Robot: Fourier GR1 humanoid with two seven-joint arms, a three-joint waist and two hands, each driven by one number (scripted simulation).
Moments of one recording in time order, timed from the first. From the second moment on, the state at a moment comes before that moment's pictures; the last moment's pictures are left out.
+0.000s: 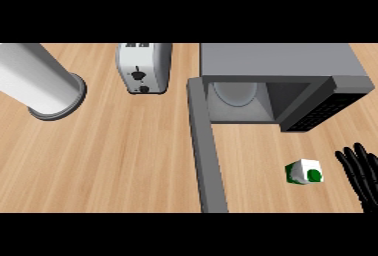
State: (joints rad) left arm 0.43 0.05 0.26 -2.38 0.27 -0.16 0.08; right arm 0.38 -0.11 -0.10 -2.14 -0.09 0.37 -0.15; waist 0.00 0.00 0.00
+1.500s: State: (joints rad) left arm 0.53 0.02 0.44 -2.36 0.38 -0.35 0.04; right arm 0.11 -0.20 -0.30 -1.15 0.11 0.34 -0.74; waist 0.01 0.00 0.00
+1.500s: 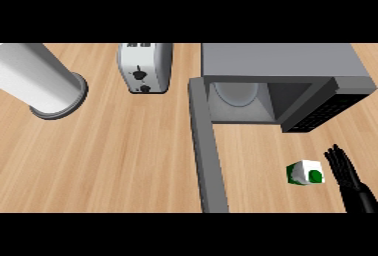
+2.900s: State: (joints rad) left arm 0.56 0.01 0.46 -2.35 0.43 -0.38 0.02; right arm -0.24 -0.26 -0.27 -0.51 0.25 0.13 -1.06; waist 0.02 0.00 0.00
